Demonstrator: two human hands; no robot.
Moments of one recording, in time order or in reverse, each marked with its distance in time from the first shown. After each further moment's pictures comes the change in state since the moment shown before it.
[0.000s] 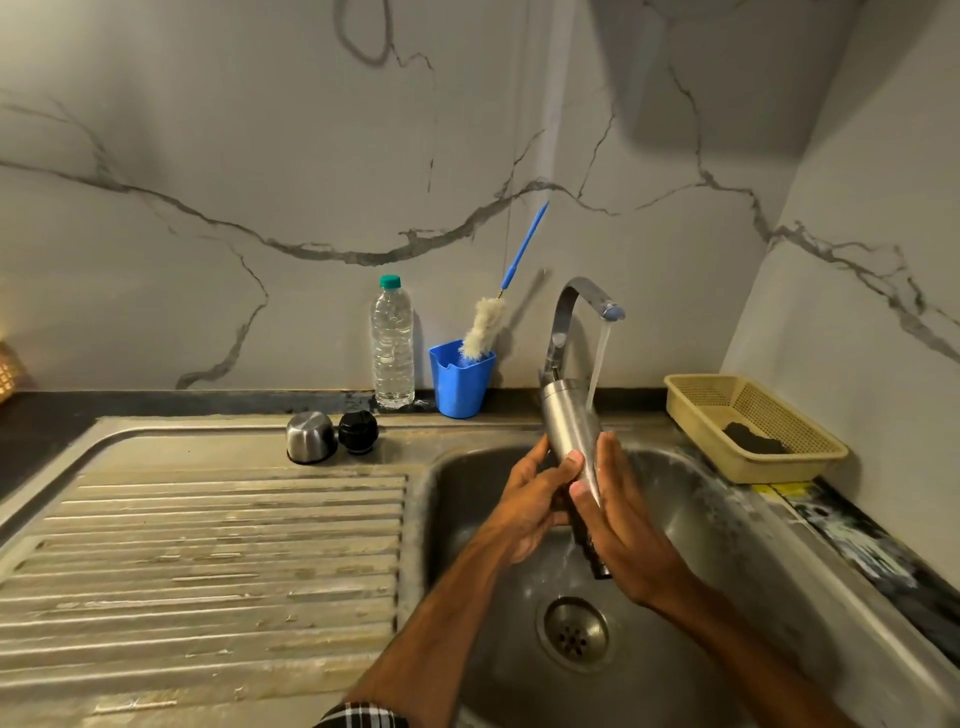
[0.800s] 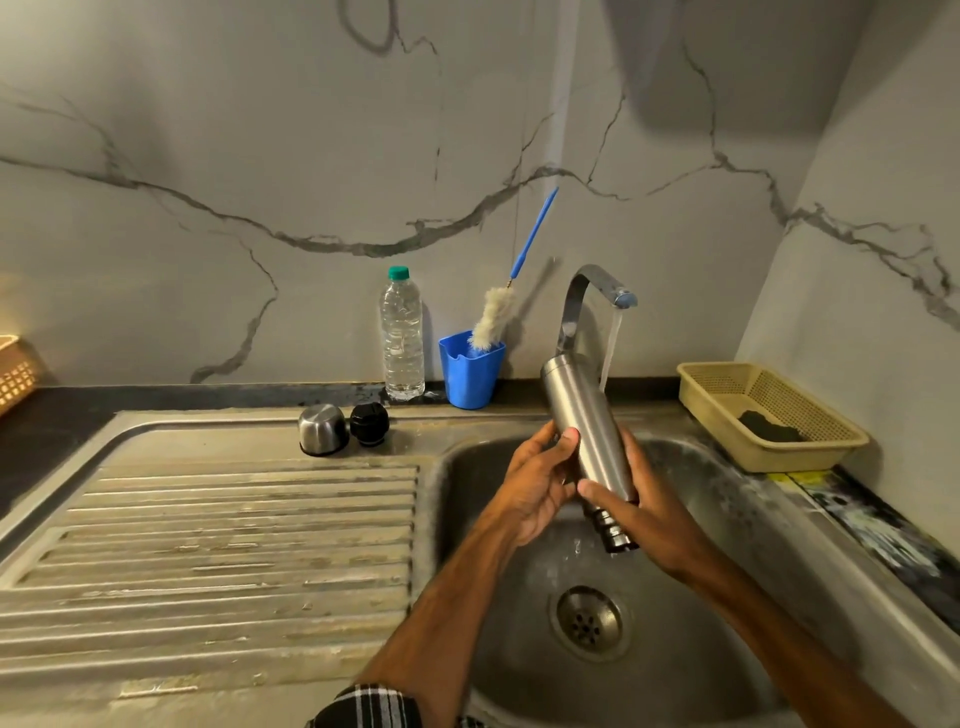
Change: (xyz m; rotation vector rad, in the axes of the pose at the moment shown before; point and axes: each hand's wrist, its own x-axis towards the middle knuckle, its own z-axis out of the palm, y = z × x) left_hand 0.001 0.010 -0.006 -0.146 -0.025 -0.009; right_hand 0.014 0.004 -0.010 0.287 -0.035 0.136
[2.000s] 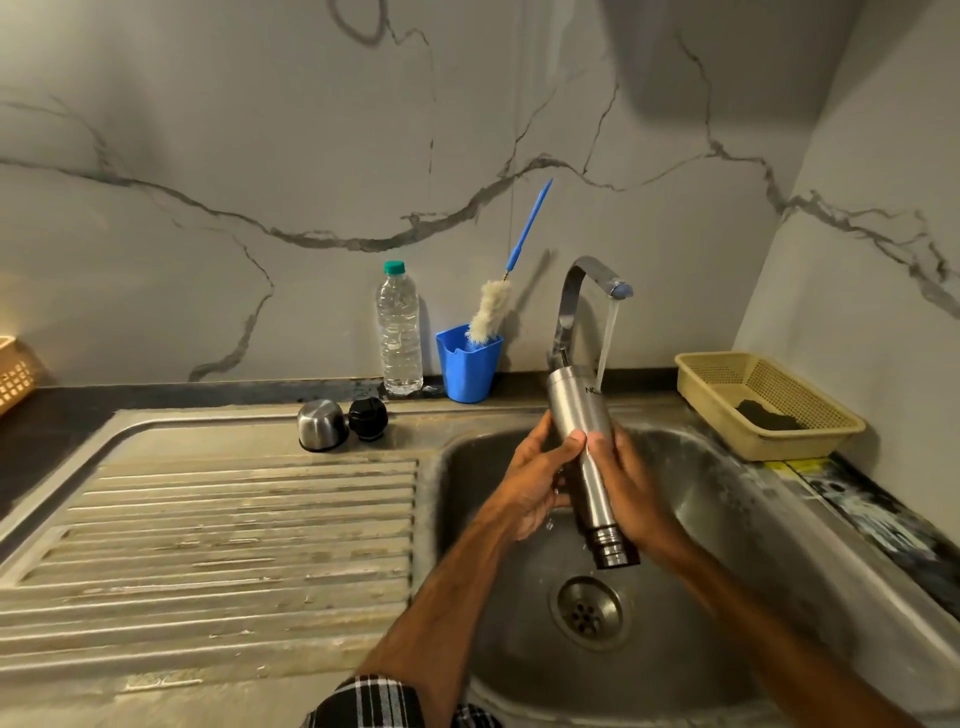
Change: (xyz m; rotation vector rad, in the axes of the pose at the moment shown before) left_hand 0.003 -0.009 -0.004 0.217 0.020 -0.031; right_hand 0.015 0.007 0.018 0.108 0.139 0.048
